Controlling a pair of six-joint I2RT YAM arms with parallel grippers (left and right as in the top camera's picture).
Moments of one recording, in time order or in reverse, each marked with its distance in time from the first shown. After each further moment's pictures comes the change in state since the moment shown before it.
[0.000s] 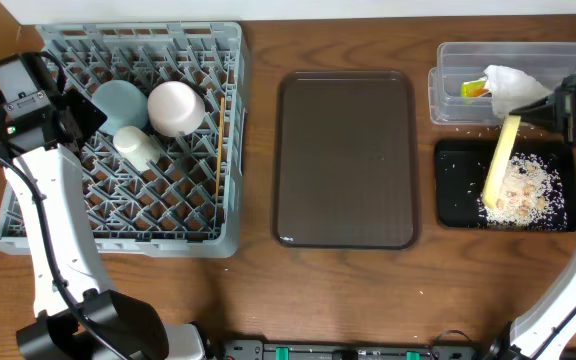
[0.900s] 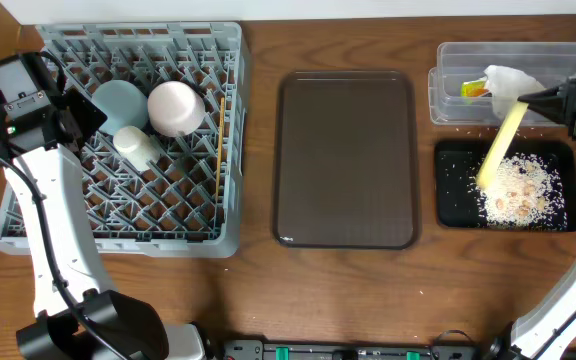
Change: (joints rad) left arm 0.000 0.000 0.000 0.000 0.000 0.000; right arm -0.027 -0.019 -0.014 0.040 -0.110 0.015
